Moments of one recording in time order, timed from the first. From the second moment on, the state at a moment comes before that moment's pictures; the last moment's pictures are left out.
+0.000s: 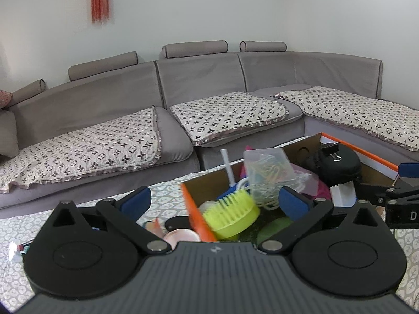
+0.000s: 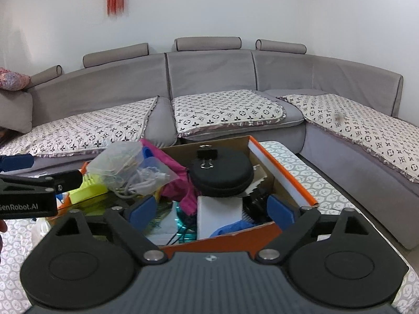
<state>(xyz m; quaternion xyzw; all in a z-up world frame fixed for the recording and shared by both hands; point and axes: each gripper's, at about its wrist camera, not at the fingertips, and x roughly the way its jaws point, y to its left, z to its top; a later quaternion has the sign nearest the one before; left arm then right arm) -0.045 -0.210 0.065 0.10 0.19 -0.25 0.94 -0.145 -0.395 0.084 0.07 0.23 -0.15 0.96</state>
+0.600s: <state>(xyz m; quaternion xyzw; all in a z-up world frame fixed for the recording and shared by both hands) -0.027 -0.146 0.062 0.09 0.20 -0.22 0.95 -0.127 -0.336 0.093 0.04 0.23 -0.11 0.97</state>
